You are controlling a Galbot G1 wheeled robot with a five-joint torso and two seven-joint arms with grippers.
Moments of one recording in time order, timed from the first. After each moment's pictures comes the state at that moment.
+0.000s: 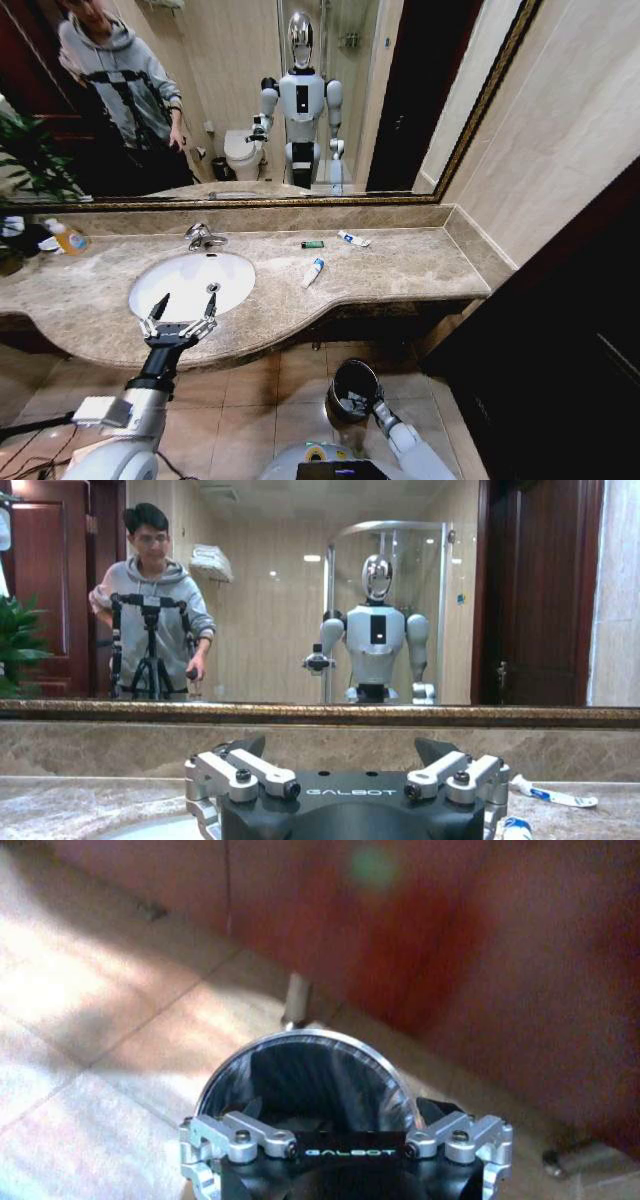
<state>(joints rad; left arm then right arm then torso) 1.84 -1.36 -0.82 -2.47 -0.37 0.04 0.05 -1.15 1.38 0.37 0.80 -0.24 0.25 -0.14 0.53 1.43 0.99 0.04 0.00</state>
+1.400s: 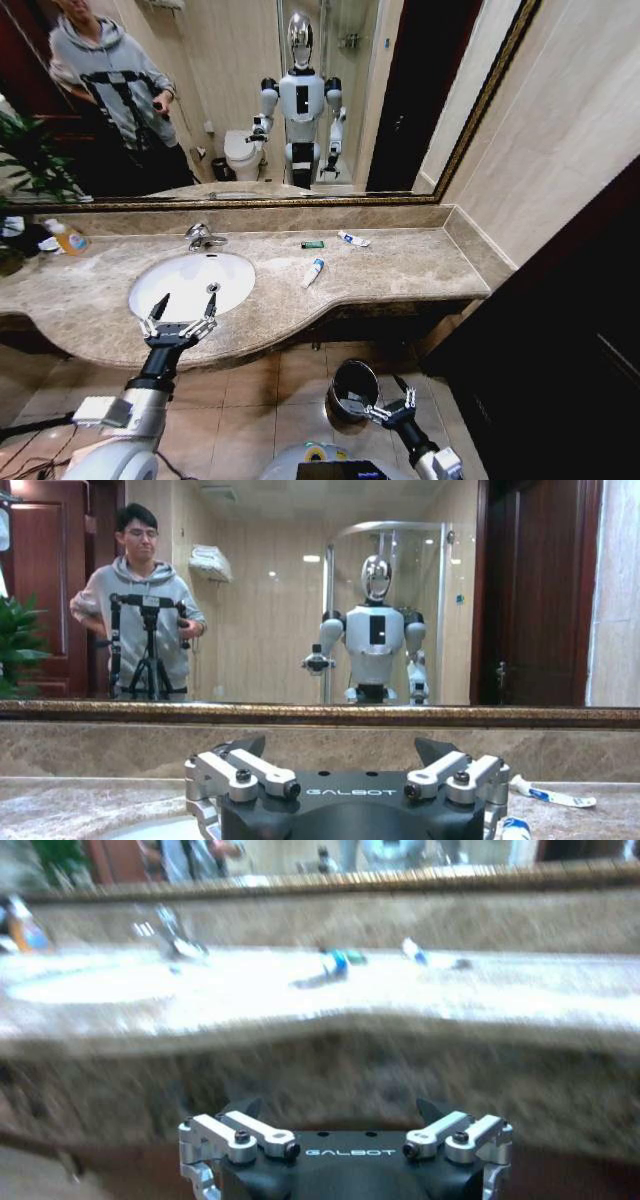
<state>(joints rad) 1.84 -1.36 -0.82 -2.47 -0.37 0.04 0.05 -2.04 1.29 0.47 2.18 0.10 0.19 -0.11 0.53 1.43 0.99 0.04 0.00</state>
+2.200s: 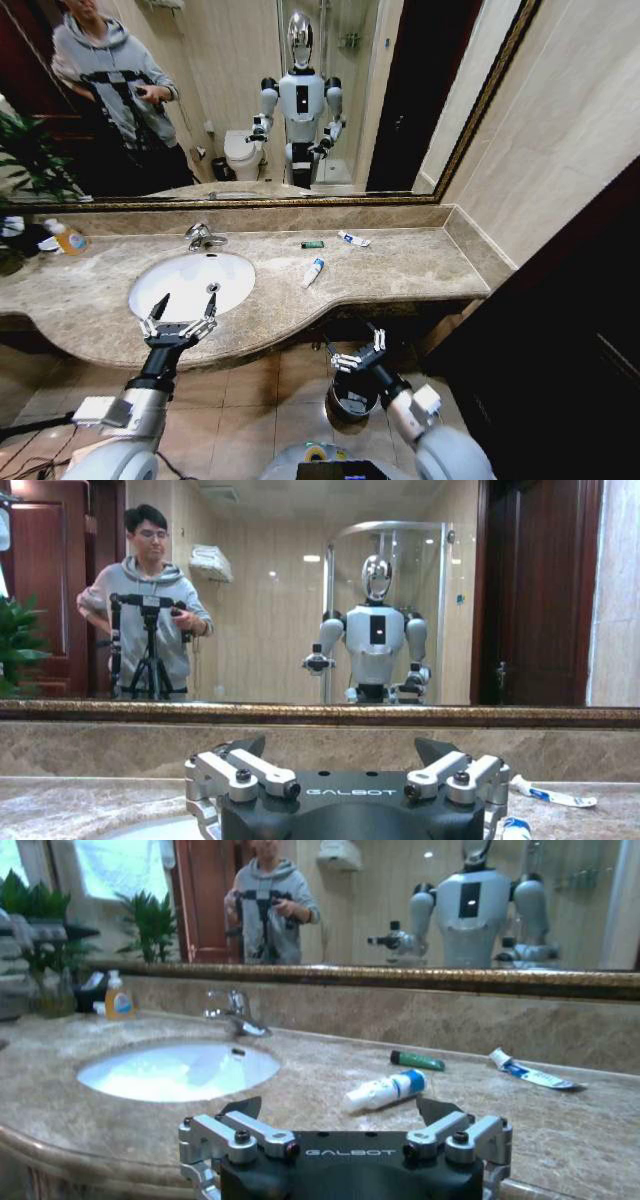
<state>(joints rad) 1.84 -1.36 -0.82 -2.47 -0.37 0.04 0.05 -1.66 1.24 0.33 2.30 0.11 -0.15 -0.16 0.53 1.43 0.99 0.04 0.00</state>
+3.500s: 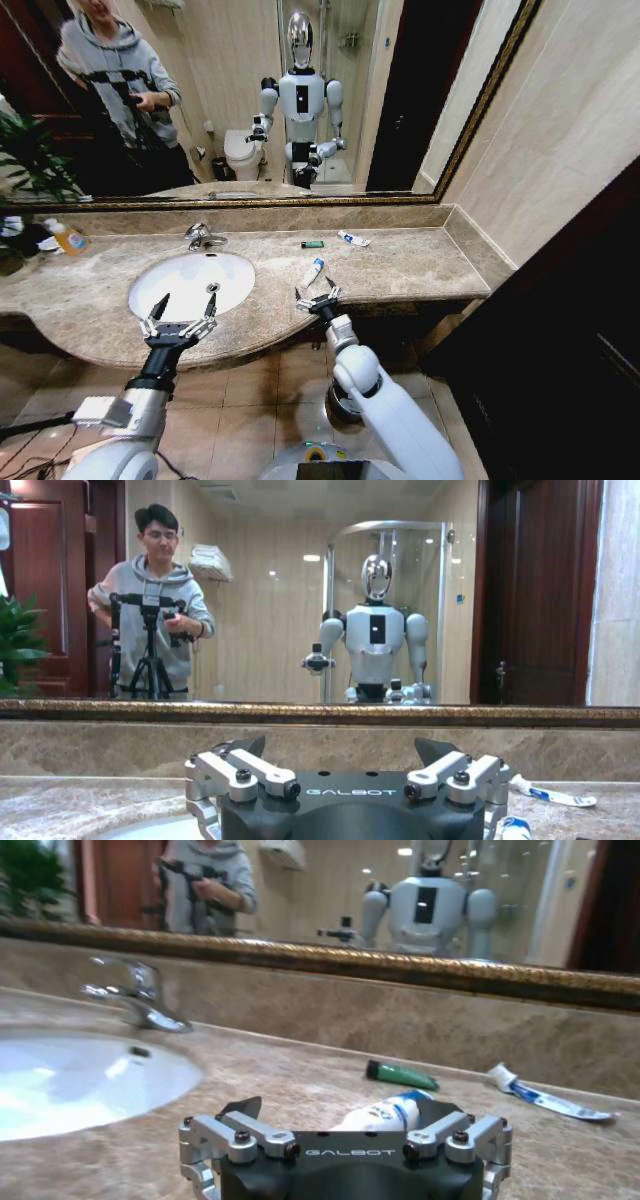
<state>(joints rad) 1.84 -1.36 -0.82 -2.47 -0.37 0.04 0.05 -1.05 1.41 -0.07 1.76 0.02 -0.19 0.31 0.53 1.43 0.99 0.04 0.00</state>
